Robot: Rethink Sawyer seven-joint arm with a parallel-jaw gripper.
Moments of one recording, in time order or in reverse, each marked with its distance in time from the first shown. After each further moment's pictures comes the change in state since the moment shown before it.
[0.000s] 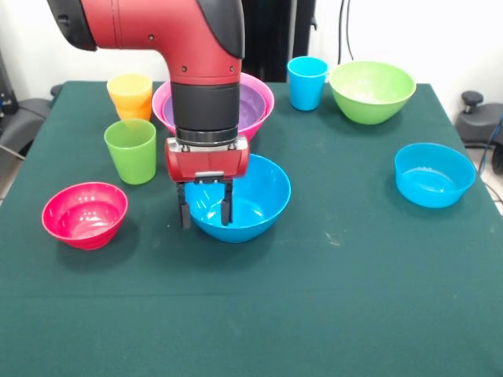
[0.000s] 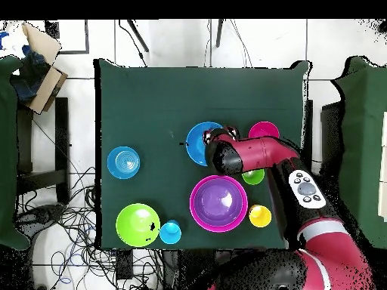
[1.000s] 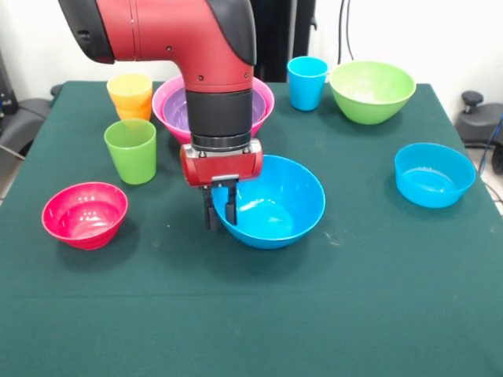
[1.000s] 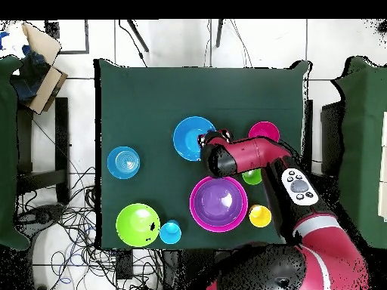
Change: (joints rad) arm -0.001 0.017 0.032 0.009 -0.060 0.000 0.000
